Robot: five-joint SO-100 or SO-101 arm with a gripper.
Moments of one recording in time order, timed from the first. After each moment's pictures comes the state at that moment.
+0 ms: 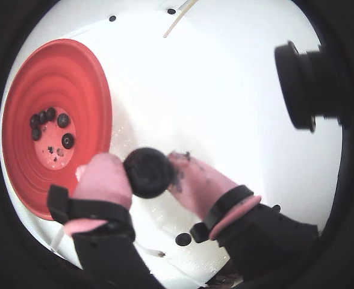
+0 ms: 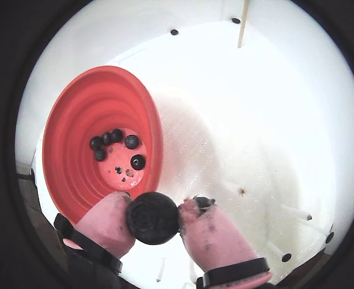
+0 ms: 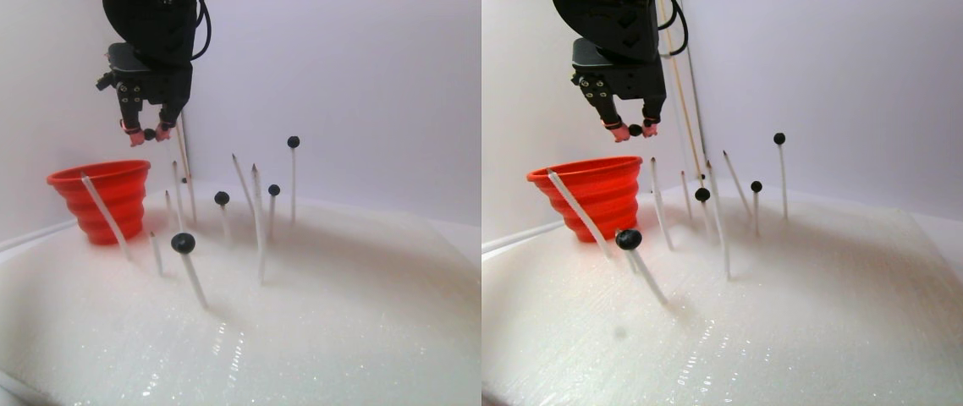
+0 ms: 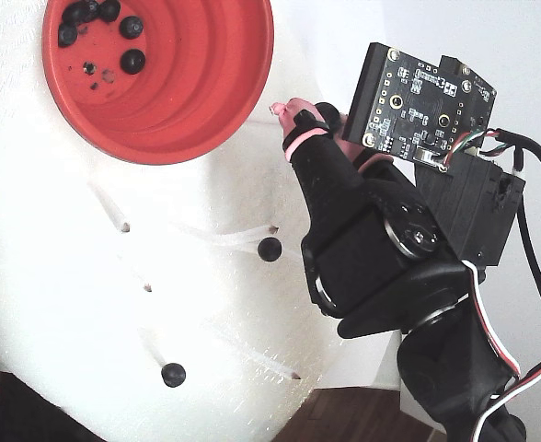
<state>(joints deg) -9.8 96.3 126.3 -17.0 -107.9</state>
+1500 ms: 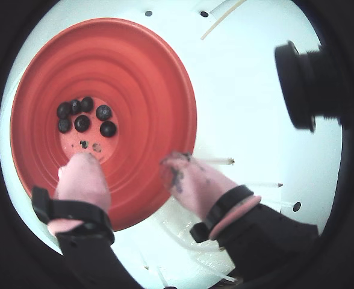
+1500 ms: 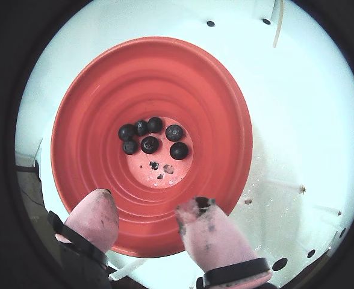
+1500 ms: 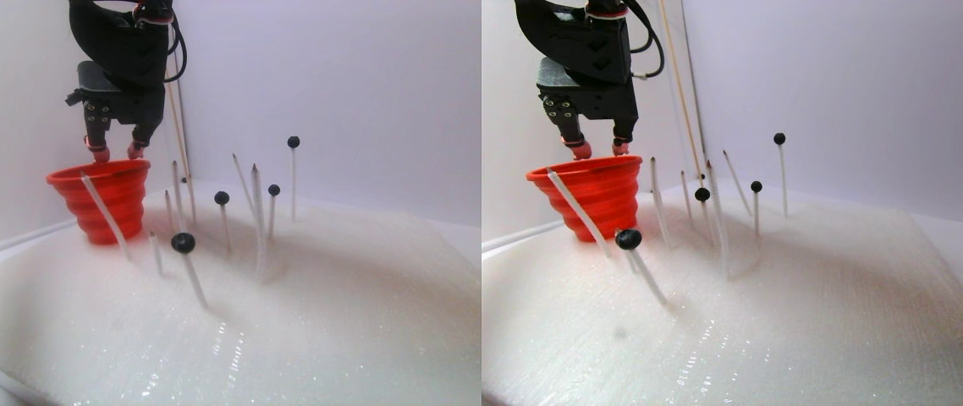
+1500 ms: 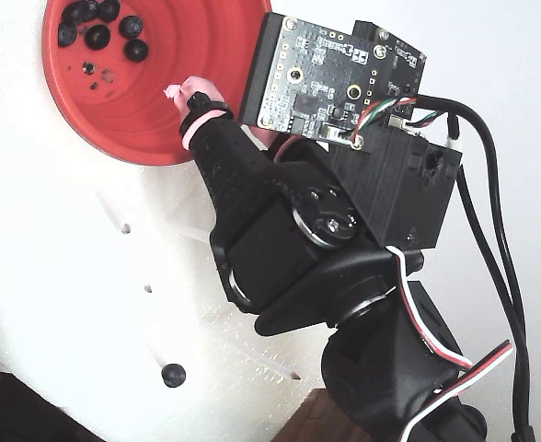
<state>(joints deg) -15.0 89.2 125.5 -20.6 -105.1</state>
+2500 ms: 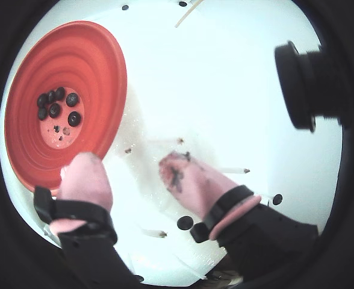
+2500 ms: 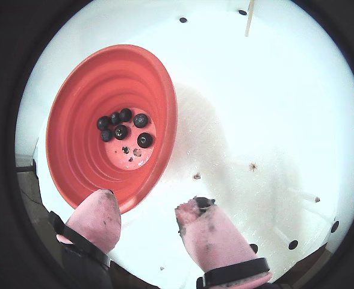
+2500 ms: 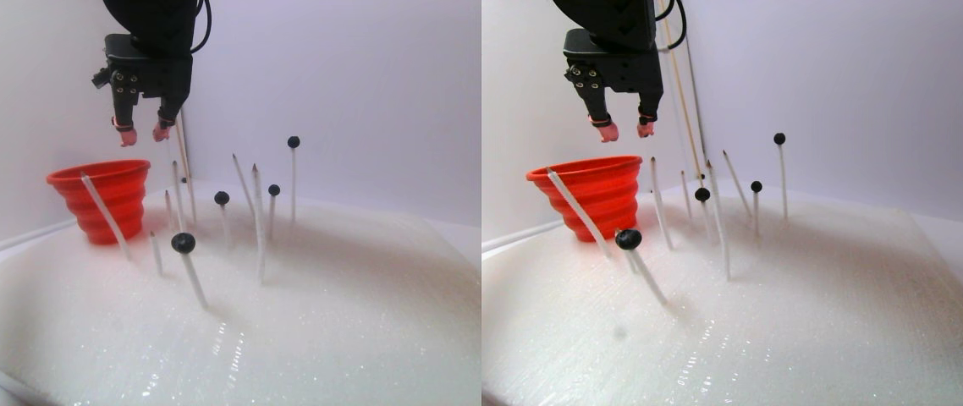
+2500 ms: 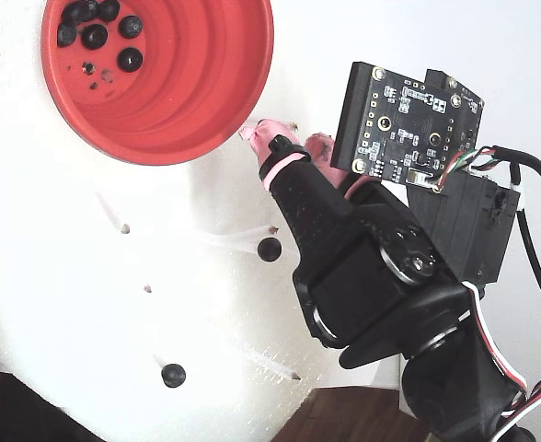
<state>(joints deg) -9.5 101.4 129.0 -10.0 -107.8</state>
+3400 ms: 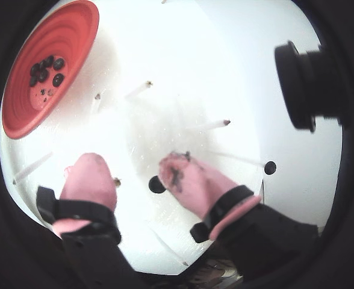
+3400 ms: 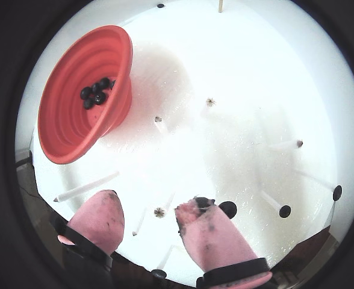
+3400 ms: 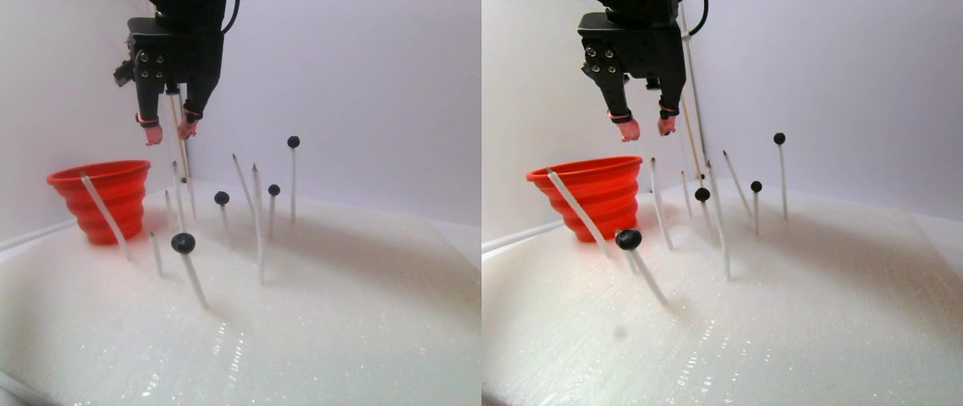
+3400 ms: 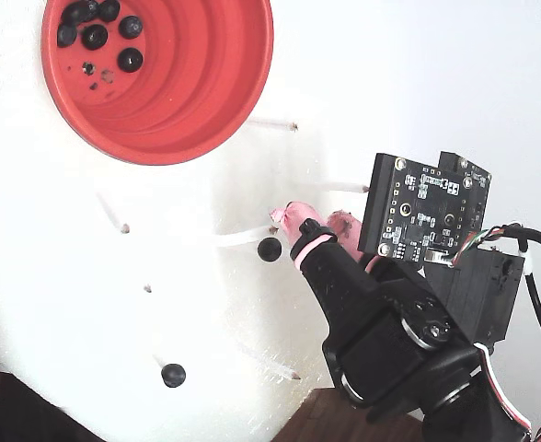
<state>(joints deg) -3.5 111.5 137.5 -3.4 -110.1</state>
